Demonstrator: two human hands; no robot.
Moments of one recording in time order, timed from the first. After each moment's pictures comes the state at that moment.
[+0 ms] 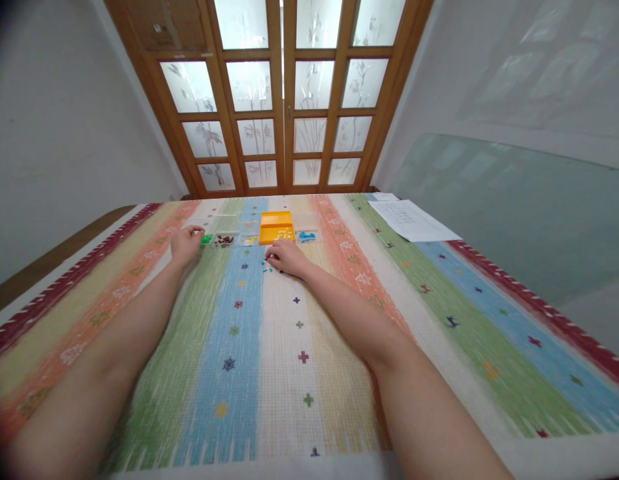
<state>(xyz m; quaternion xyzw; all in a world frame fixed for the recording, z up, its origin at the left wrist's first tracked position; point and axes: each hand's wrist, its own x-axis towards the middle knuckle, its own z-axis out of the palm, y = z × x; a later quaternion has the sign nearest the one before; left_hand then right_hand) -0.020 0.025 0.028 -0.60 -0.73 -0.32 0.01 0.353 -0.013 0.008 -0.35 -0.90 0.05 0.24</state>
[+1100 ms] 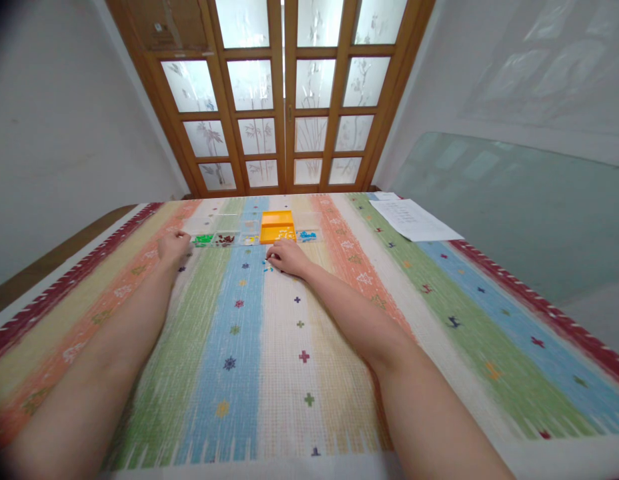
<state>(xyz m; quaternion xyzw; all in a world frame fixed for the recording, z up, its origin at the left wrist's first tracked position) -0.052 0.016 0.030 -0.50 -0.81 -0.30 -0.03 0.353 -0.016 0.011 -0.35 -0.90 0.06 0.25</state>
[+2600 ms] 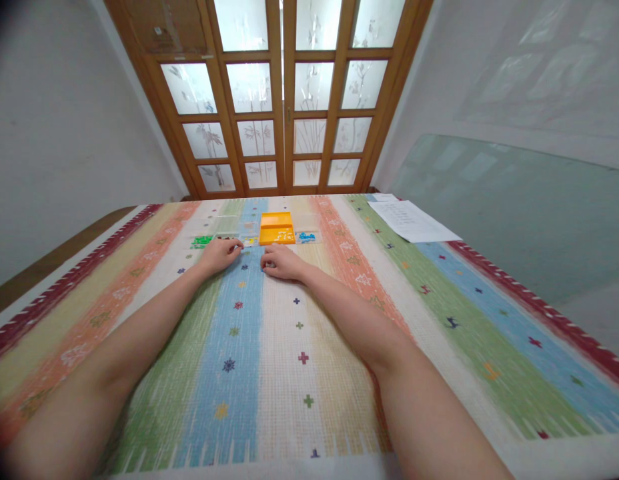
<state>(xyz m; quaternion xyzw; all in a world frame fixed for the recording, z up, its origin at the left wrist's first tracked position) 0.068 -0.013 0.037 -0.83 -0.54 -0.14 0.03 0.346 -0.034 0.027 -0.26 -0.93 0.13 0.22</state>
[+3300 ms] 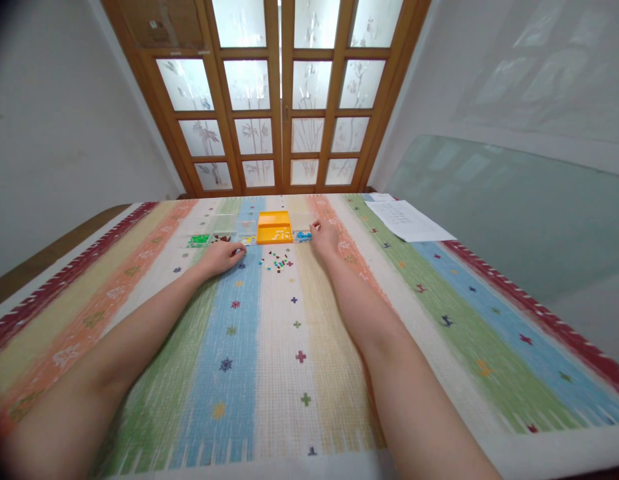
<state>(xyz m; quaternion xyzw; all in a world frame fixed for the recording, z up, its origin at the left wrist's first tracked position) 0.079 -0.022 0.038 -0.85 -0.51 -0.10 0.02 0.445 0.032 0.013 -0.69 -0.60 0.05 0.39</state>
